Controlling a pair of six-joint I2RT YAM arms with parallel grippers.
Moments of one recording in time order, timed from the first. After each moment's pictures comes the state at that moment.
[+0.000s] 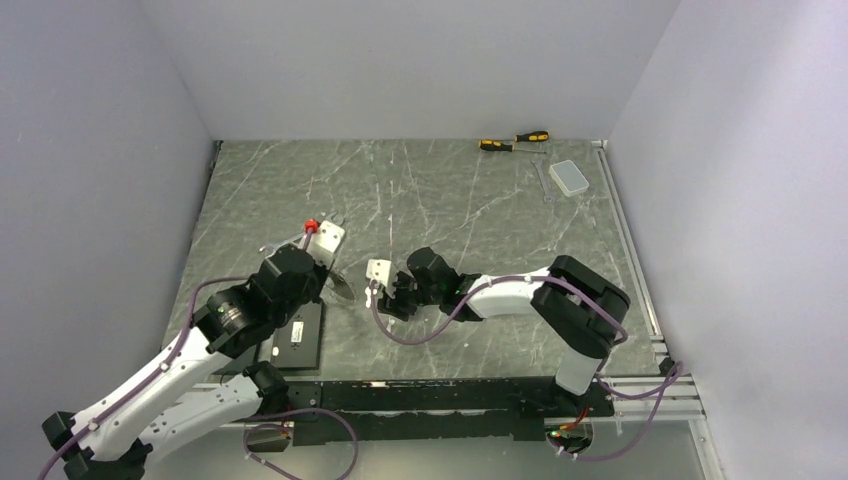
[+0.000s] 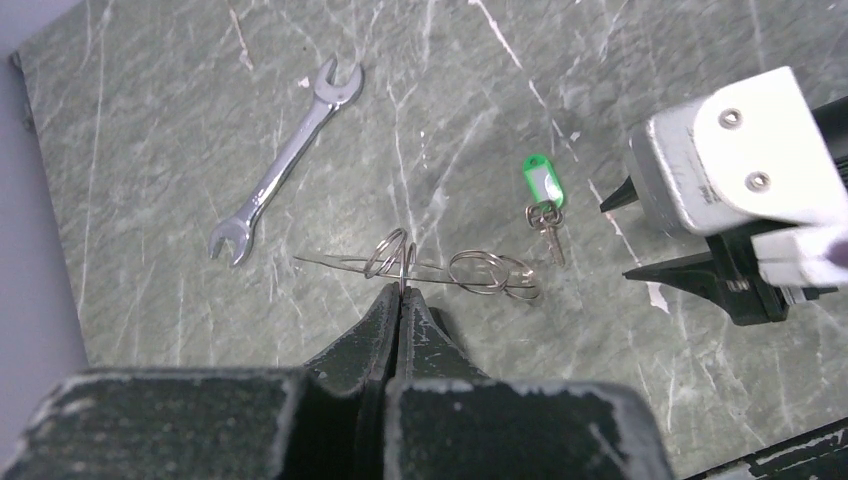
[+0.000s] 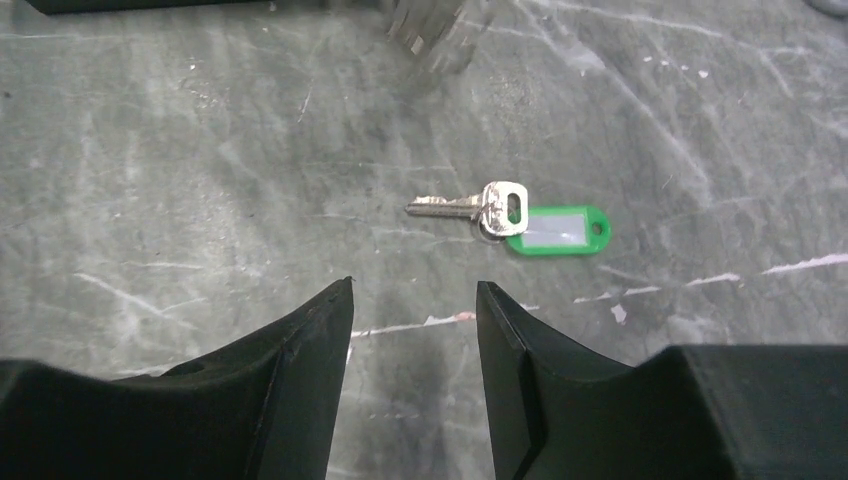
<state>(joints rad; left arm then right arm) -0.82 0.71 0.84 -0.69 -0.46 -0.02 0.97 1.72 0.81 0.35 -0.35 -0.34</state>
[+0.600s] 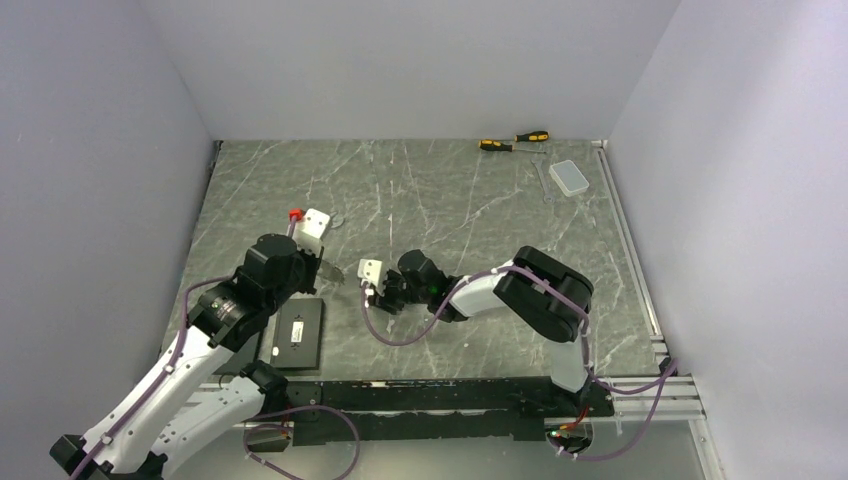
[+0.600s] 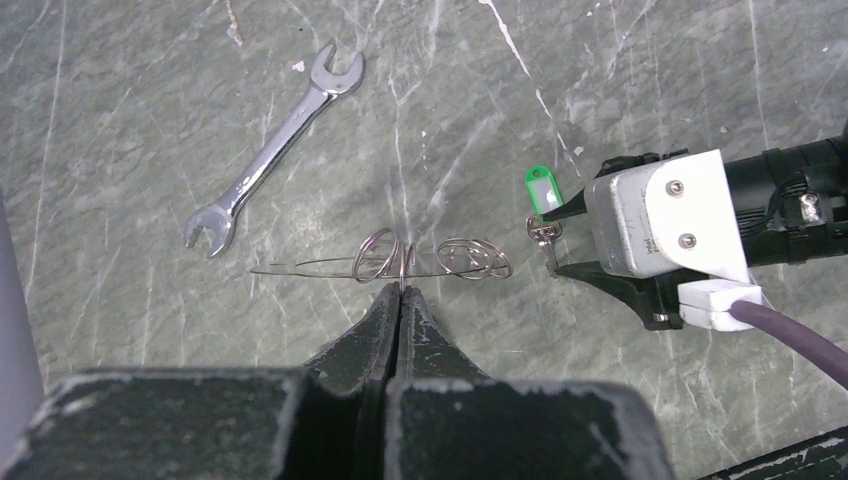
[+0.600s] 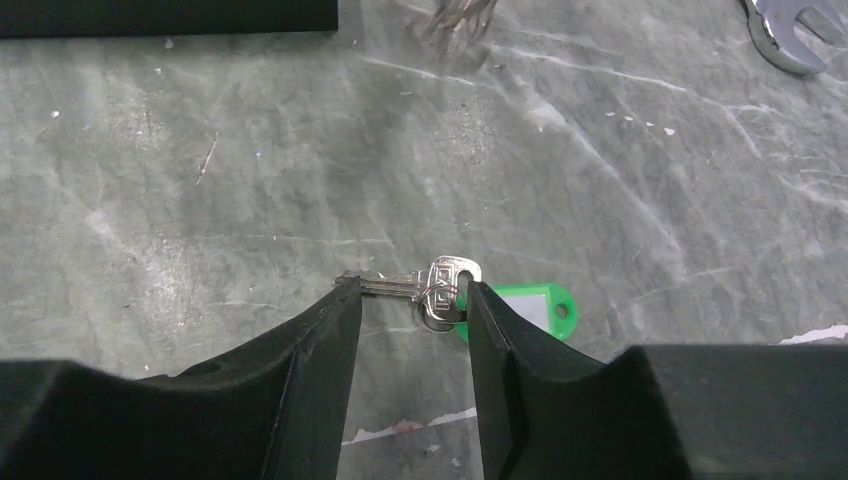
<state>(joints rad) -0.59 0.72 0.84 -0.65 -0.25 -0.01 0.97 1.94 0.86 0.60 -0.32 -0.38</state>
